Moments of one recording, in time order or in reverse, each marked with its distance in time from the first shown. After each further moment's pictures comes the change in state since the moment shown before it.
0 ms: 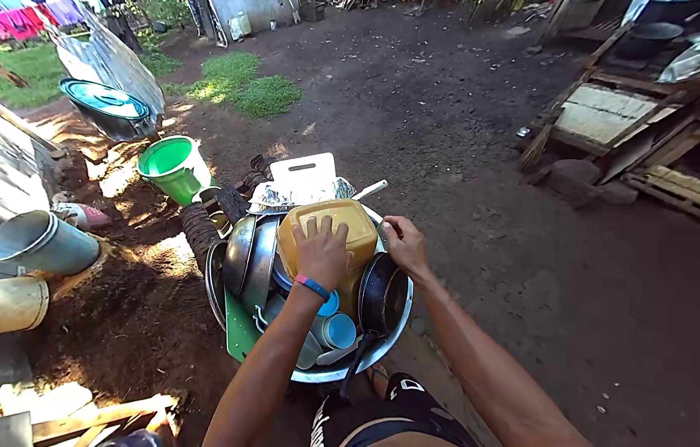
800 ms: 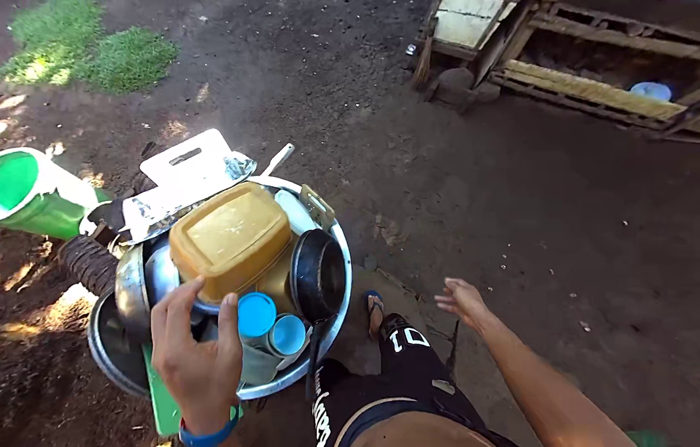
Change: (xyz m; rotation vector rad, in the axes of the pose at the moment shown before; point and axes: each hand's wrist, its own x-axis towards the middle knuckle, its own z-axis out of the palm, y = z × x) left_hand -0.072 -0.013 0.000 -0.565 0.537 -0.037; right_hand -0.248 0.242 -0.149 0.374 0.348 1.246
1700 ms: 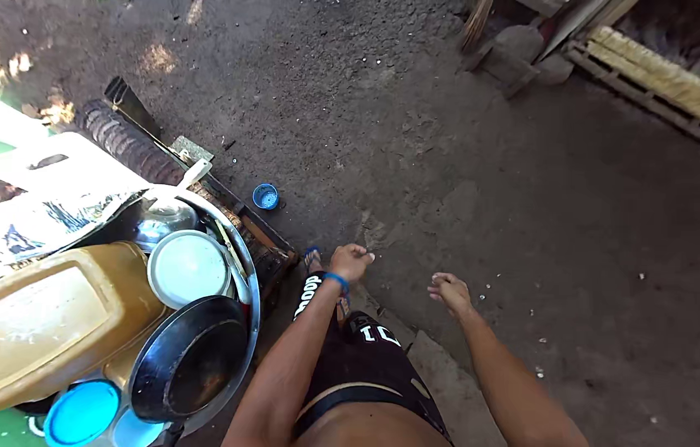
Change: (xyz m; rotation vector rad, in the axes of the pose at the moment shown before) left_hand 0.045 0.184 0.562 -0.380 -1.173 -0.741; right_hand 0.301 -0.157 -0.098 -0.265 -0.059 0.004
